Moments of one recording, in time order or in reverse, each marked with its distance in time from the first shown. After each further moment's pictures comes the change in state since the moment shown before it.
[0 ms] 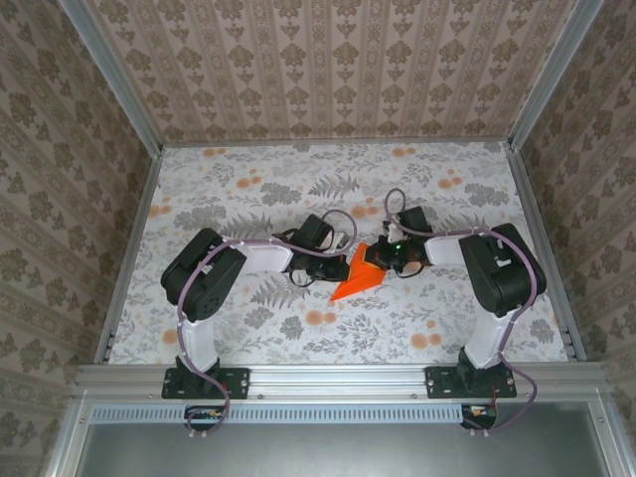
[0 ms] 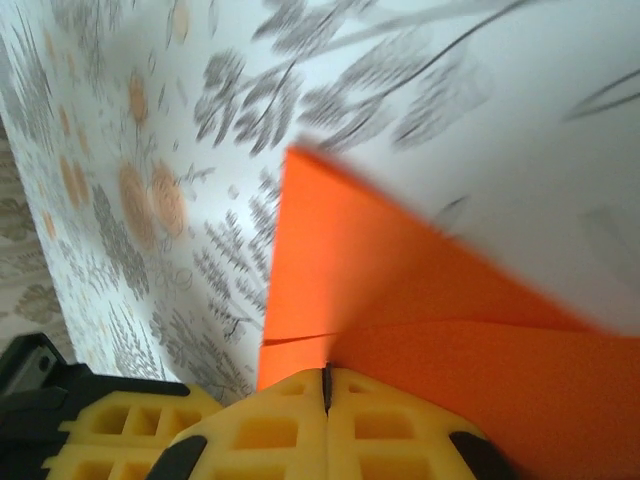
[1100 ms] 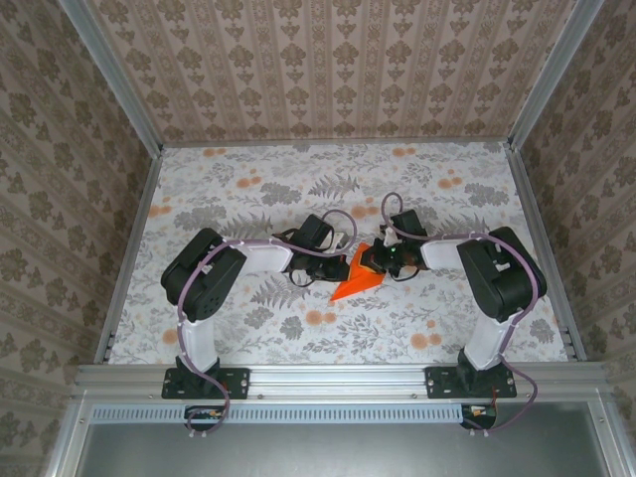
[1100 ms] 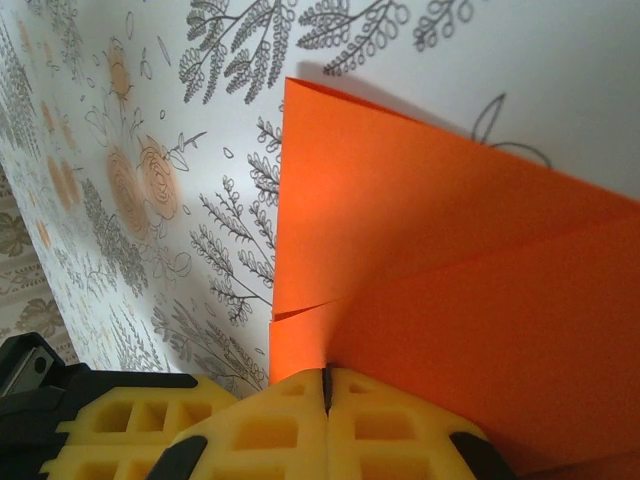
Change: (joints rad) left arm 0.001 0.000 0.001 0.002 0.005 0.000; right arm 0.094 -0.035 -0.017 -0.005 0.062 0.110
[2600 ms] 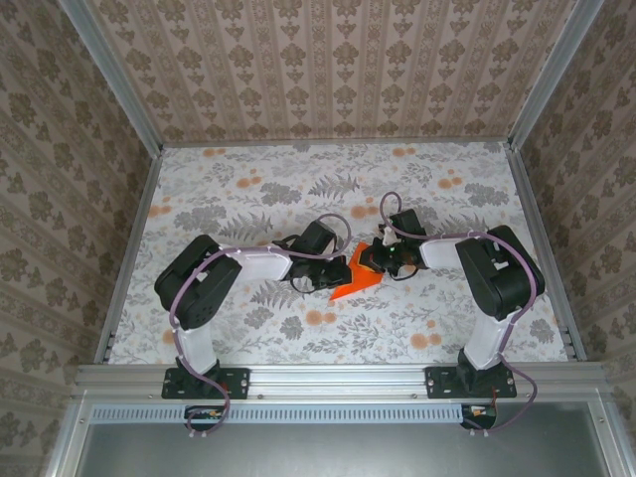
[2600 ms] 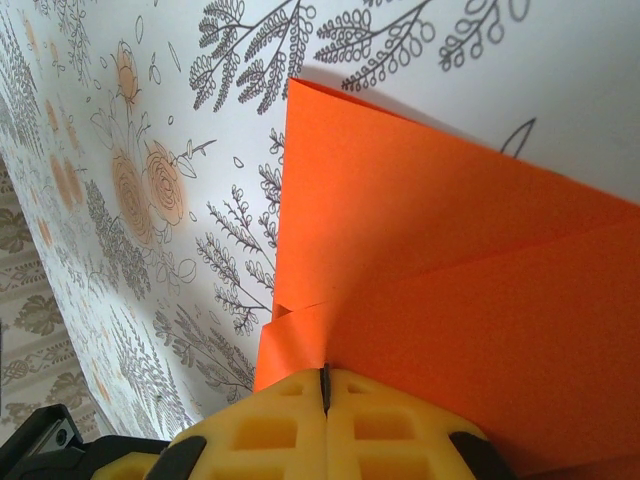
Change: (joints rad) left arm -0.052 -0.065 -0.059 0.047 -0.035 -0.353; right arm 0.000 0.017 0.008 -0.002 0.005 -0.017
